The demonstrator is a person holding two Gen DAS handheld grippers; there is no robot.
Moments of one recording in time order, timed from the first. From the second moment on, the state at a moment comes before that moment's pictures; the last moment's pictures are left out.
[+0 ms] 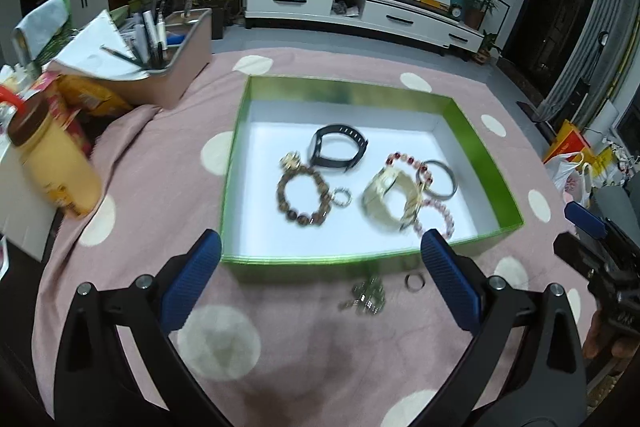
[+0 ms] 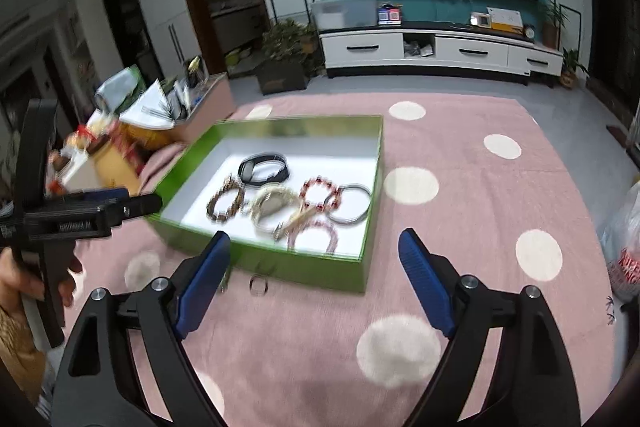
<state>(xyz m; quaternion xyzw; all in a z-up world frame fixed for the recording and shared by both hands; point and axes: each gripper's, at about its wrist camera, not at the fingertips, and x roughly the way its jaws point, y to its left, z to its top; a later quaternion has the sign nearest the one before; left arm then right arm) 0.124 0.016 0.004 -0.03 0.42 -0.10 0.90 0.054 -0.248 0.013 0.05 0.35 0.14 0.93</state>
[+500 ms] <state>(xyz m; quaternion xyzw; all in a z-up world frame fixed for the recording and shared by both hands) 0.066 0.026 -0.053 -0.03 0.45 -0.08 0.89 0.035 -0.202 -0.061 0.02 0.42 0.15 0.89</state>
